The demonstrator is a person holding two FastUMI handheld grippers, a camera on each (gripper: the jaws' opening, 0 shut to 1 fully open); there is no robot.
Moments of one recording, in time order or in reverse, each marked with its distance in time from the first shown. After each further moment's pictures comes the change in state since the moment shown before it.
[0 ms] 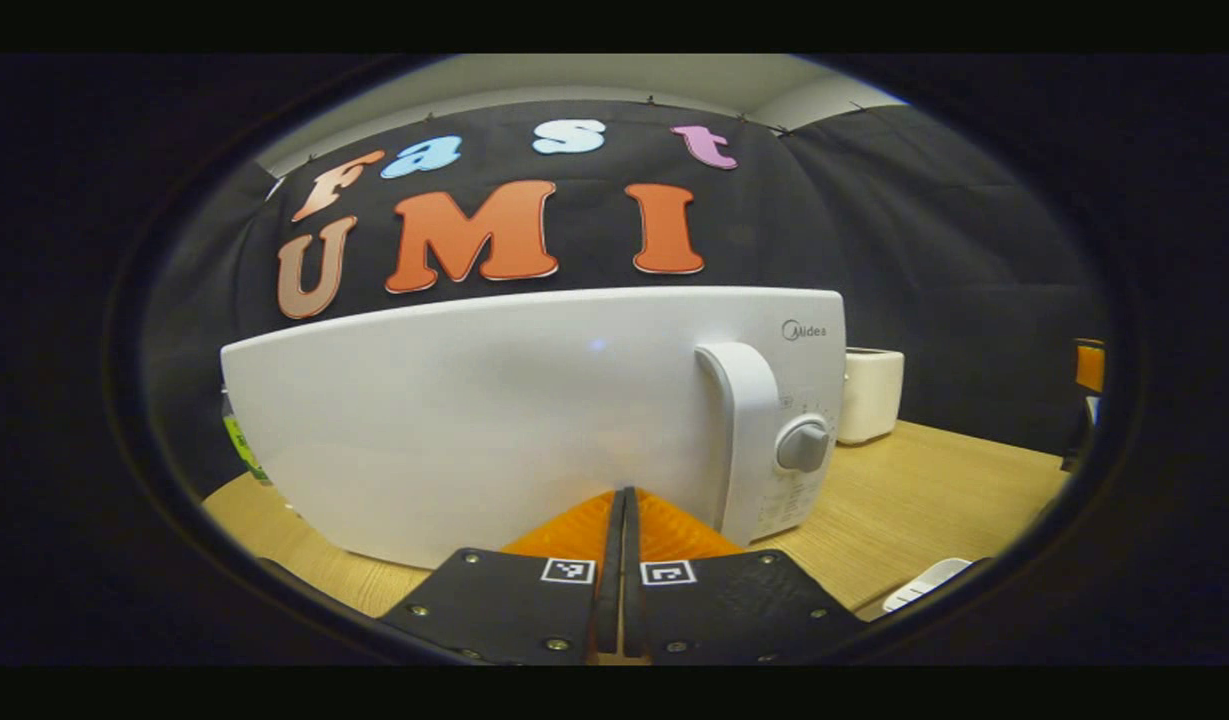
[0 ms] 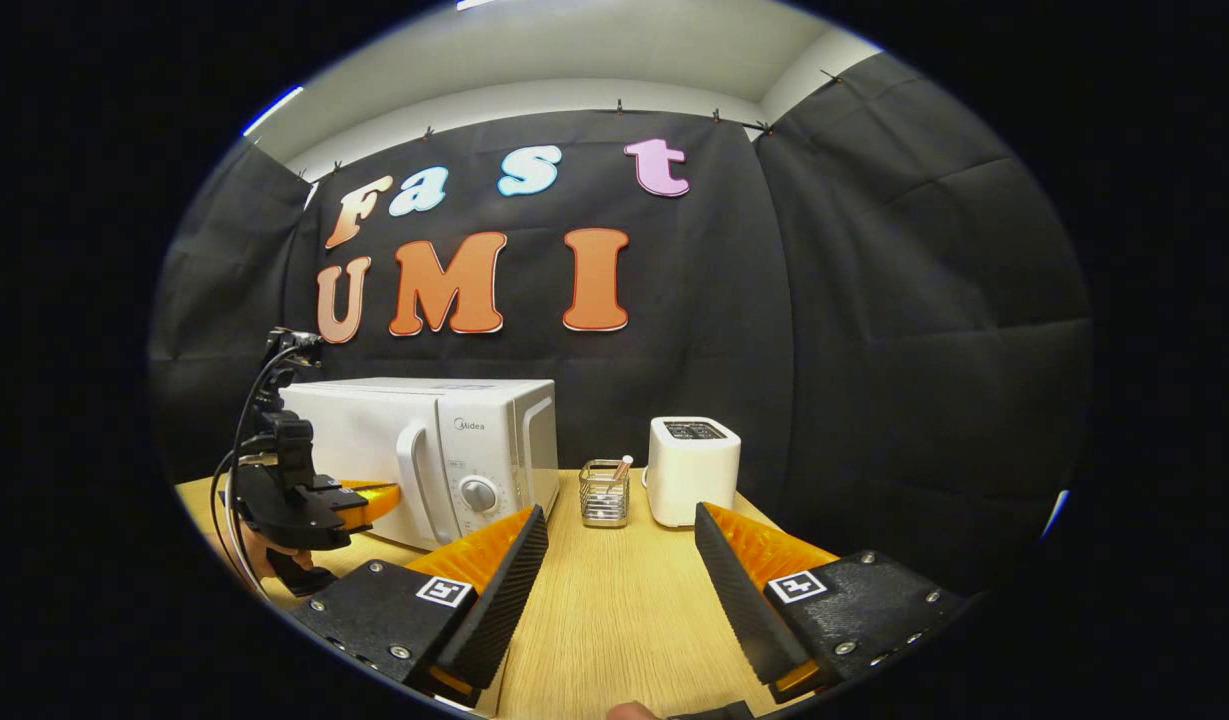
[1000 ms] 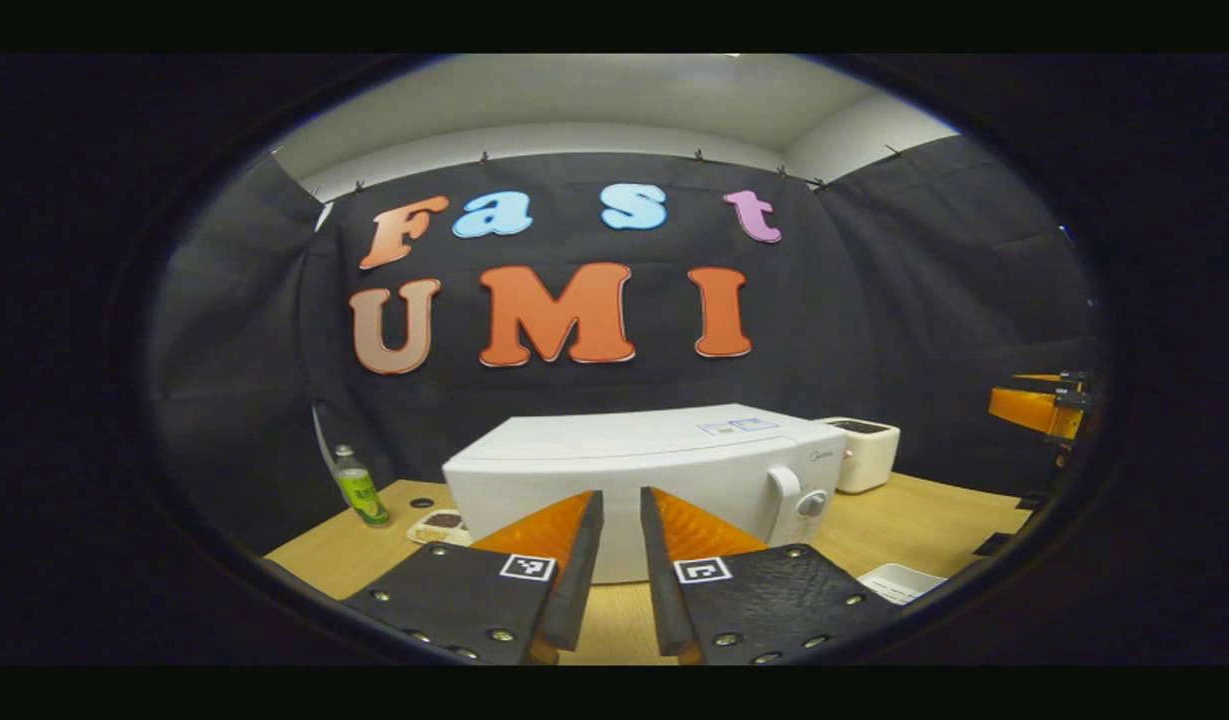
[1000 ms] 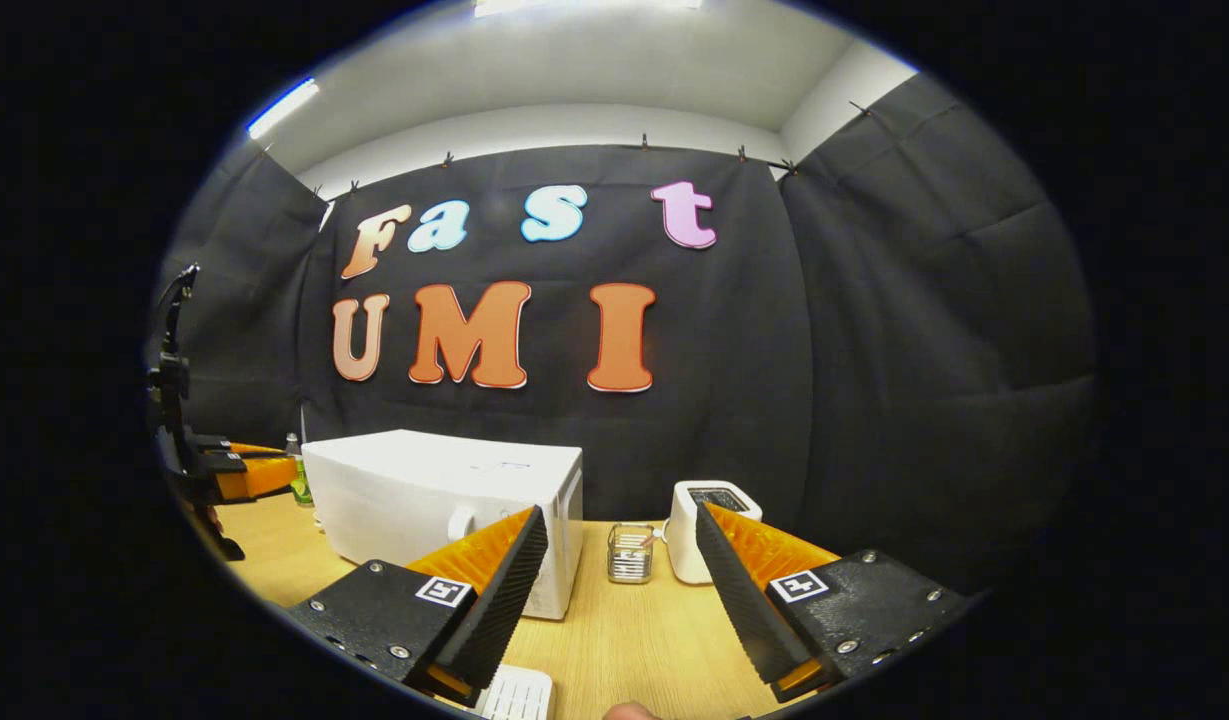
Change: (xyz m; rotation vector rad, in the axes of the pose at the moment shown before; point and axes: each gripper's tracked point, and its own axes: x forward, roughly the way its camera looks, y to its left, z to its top) left arm -0.176 0.124 0.153 -0.037 -0.183 0.097; right arm -0.007 0.051 0.122 -0.057 -0.122 0.030
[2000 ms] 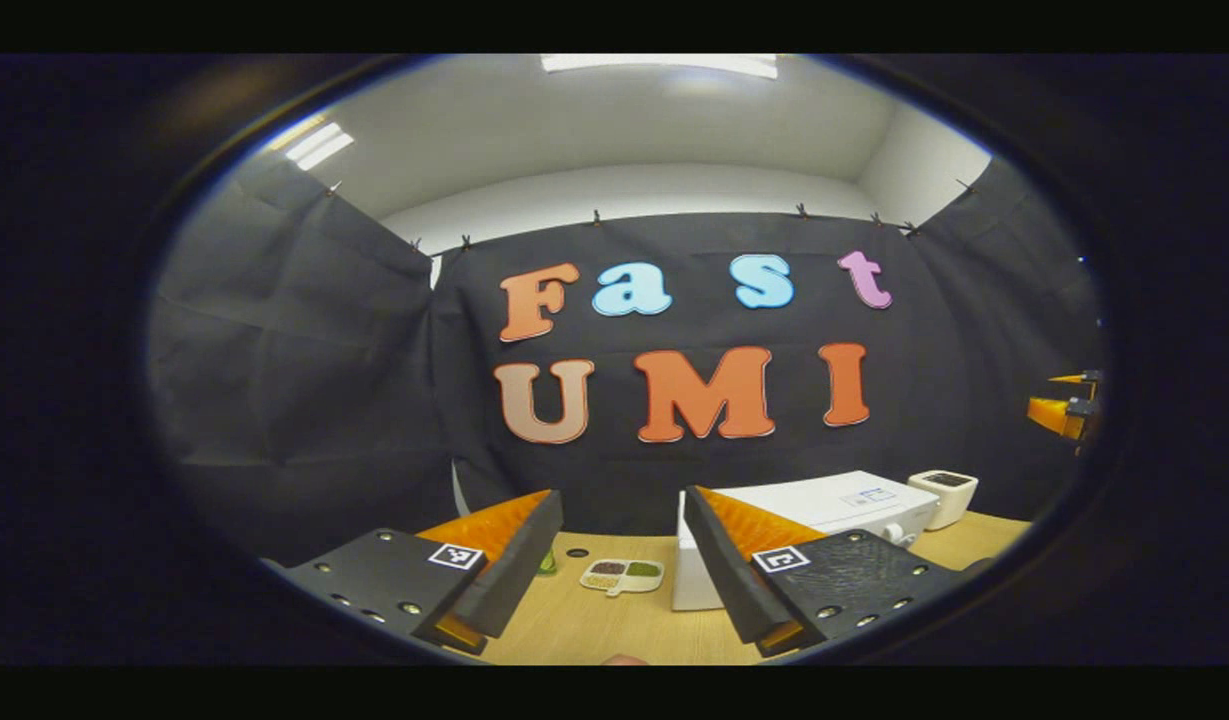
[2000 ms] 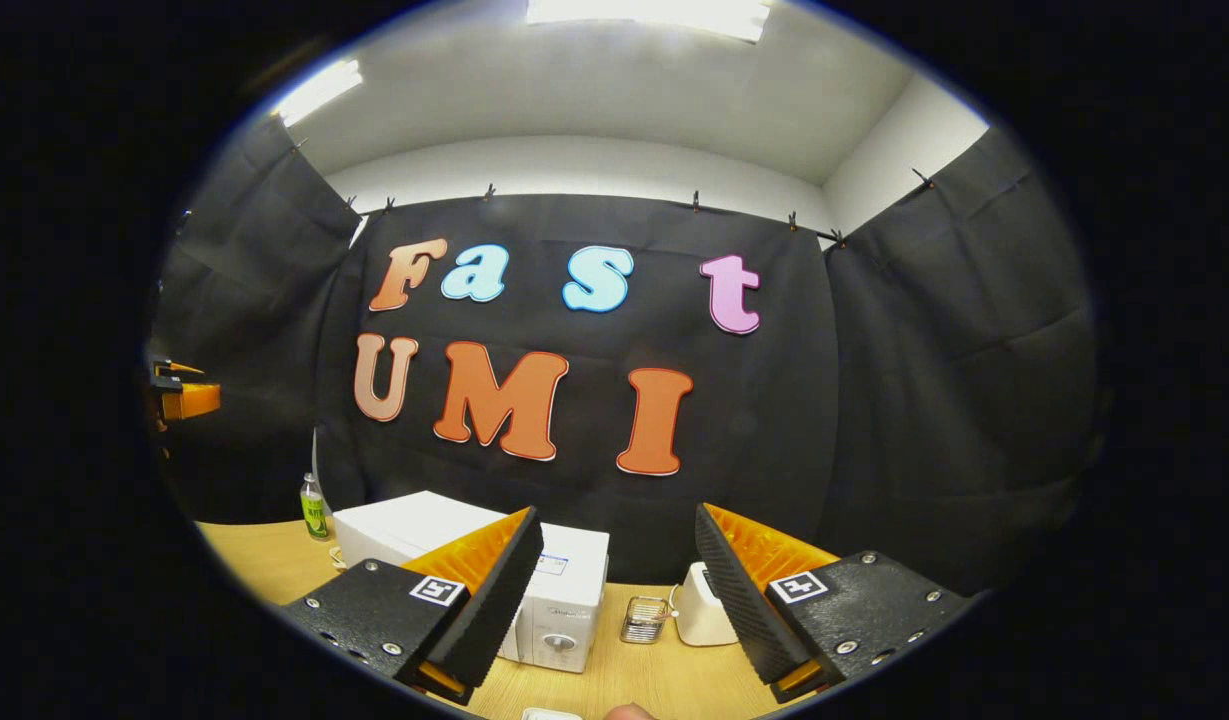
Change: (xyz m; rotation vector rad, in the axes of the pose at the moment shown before) left arm -0.096 0.165 0.154 0.050 -0.137 0.261; right arm 0.004 0.056 0.135 -0.083 -0.112 0.034
